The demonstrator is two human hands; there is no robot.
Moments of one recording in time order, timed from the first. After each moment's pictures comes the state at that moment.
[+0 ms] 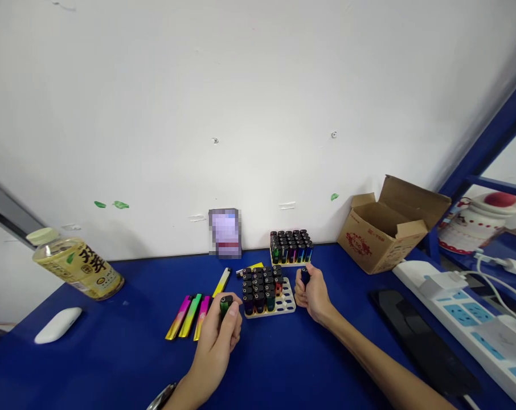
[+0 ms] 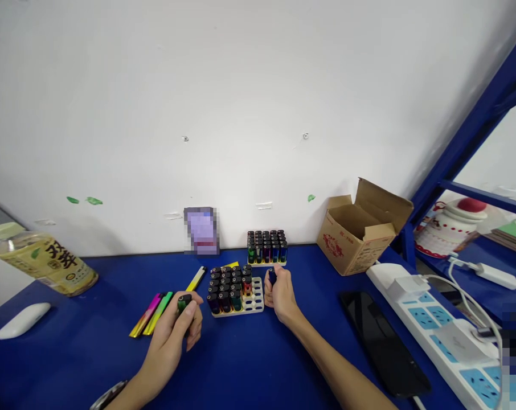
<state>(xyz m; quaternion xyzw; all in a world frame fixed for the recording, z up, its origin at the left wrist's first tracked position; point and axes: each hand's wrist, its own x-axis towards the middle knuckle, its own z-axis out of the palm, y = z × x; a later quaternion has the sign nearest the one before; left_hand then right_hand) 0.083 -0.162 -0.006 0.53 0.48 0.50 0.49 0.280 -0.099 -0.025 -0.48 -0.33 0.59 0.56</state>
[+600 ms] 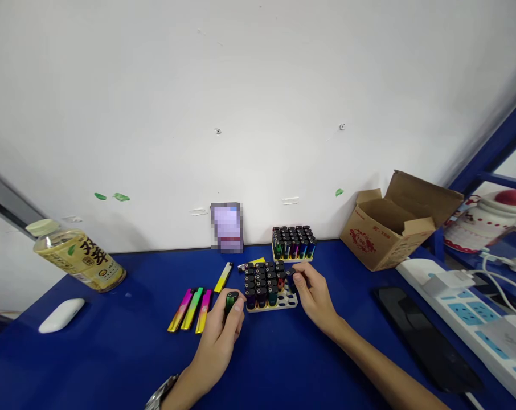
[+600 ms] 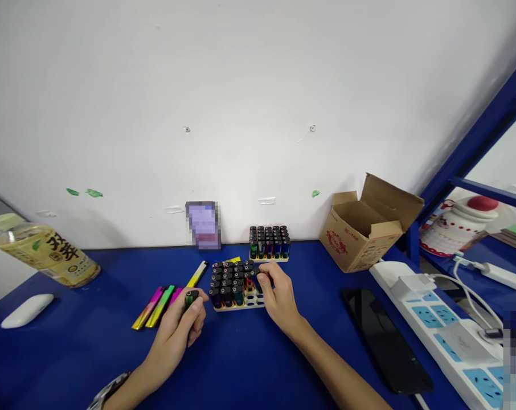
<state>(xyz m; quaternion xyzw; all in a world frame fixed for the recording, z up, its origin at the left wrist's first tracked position) 0.080 -0.162 -0.011 0.55 0.51 0.44 0.50 0.289 -0.117 -0.029 -0.44 -0.69 0.17 0.55</state>
